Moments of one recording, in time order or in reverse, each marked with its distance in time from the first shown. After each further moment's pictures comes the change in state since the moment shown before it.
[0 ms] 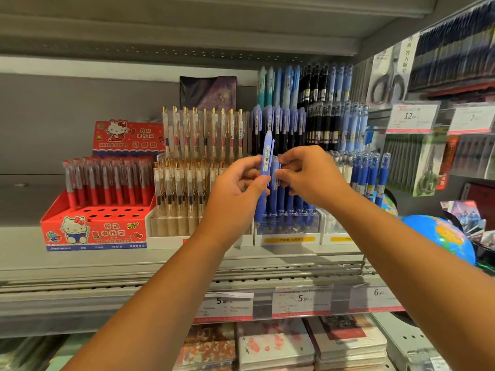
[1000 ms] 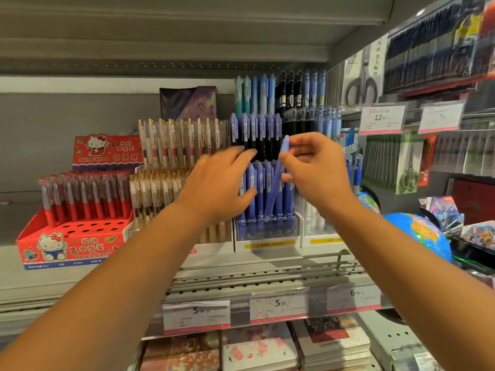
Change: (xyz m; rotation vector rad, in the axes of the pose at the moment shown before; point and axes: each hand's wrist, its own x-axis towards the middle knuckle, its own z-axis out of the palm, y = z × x) left_hand 0.043 0.017 0.001 1.323 -0.267 0.383; right_hand -0.022 0.001 -0.031 0.485 0.310 0.014
